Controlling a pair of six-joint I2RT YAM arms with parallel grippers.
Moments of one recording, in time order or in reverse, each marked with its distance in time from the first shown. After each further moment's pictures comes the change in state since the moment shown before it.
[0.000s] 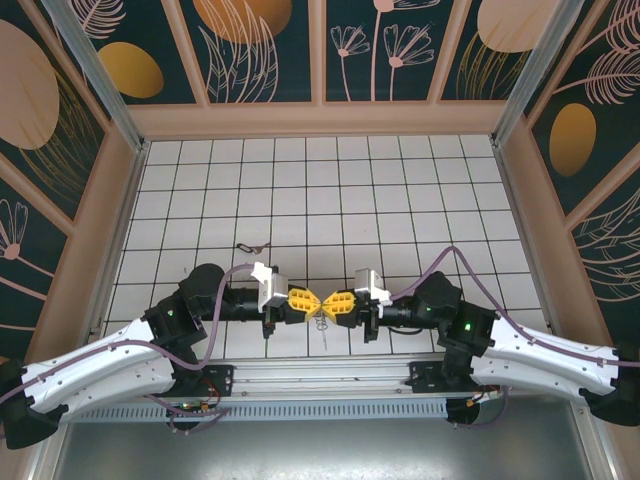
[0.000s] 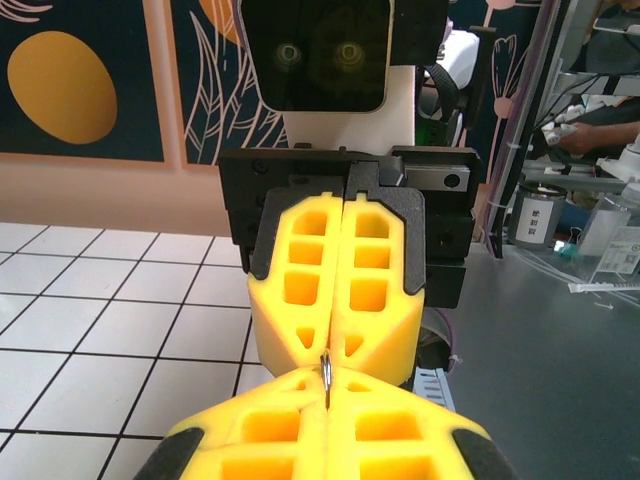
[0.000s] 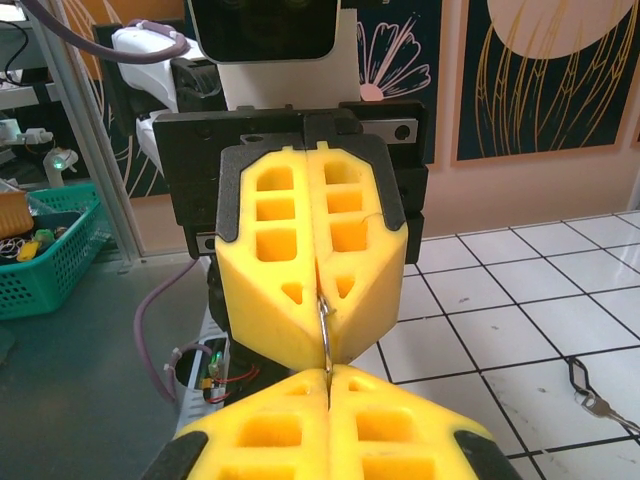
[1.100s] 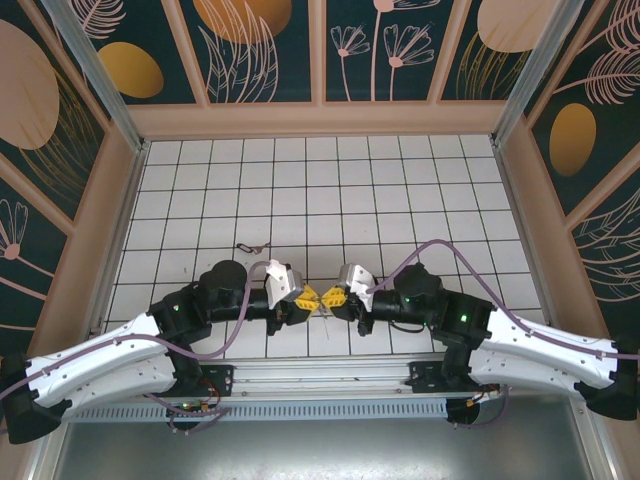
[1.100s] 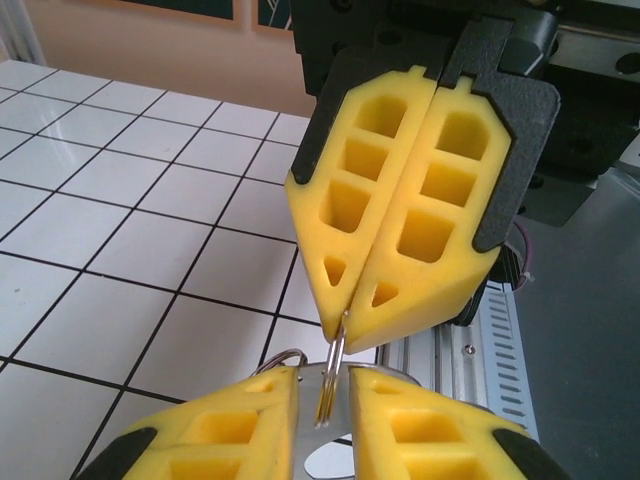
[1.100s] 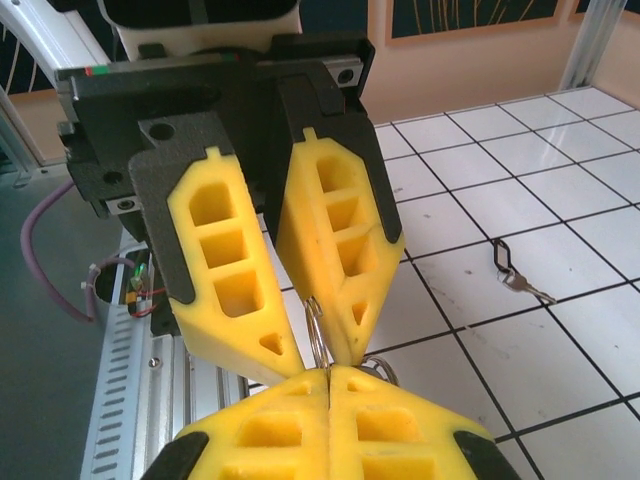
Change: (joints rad) left arm -0.003 0.057 0.048 -0.254 -0.169 0.031; right arm 0.001 0.095 0.130 -0.306 0.147 -0.074
